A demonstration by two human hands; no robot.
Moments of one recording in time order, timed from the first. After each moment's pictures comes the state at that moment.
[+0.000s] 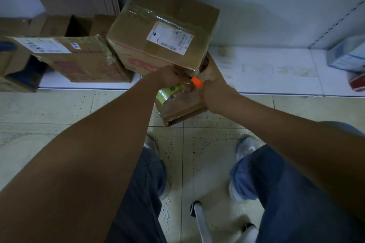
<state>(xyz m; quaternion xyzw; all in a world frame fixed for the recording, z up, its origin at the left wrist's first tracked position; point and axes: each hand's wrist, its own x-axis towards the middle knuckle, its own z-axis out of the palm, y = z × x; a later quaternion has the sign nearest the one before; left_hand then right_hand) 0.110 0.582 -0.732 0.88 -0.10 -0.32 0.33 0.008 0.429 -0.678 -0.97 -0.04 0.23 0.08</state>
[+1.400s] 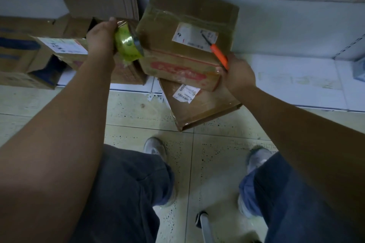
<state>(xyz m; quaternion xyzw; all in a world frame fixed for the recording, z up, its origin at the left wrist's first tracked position) 0.167 0.718 -0.664 0.73 0.27 0.04 0.63 0.090 0.400 -0.739 -0.98 0.08 0.00 0.21</state>
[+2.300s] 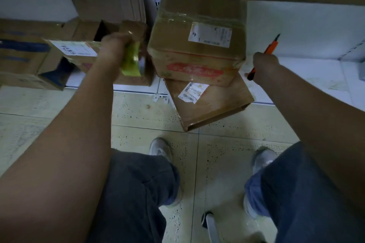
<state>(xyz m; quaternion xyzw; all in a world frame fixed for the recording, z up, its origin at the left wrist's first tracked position) 0.154 0.727 -0.670 0.78 0.22 -0.05 0.59 0.118 0.377 -0.713 -0.69 0.38 0.00 0.62</state>
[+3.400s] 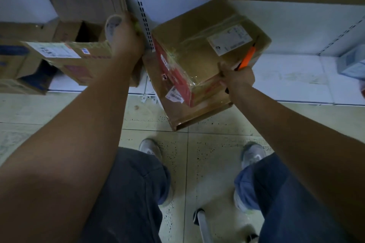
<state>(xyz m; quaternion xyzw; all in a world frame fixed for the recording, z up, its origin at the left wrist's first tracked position) 0.168 0.652 -0.671 0.96 0.04 0.09 0.26 0.073 0.398 -0.730 -0.72 0.43 -0.02 0.55</state>
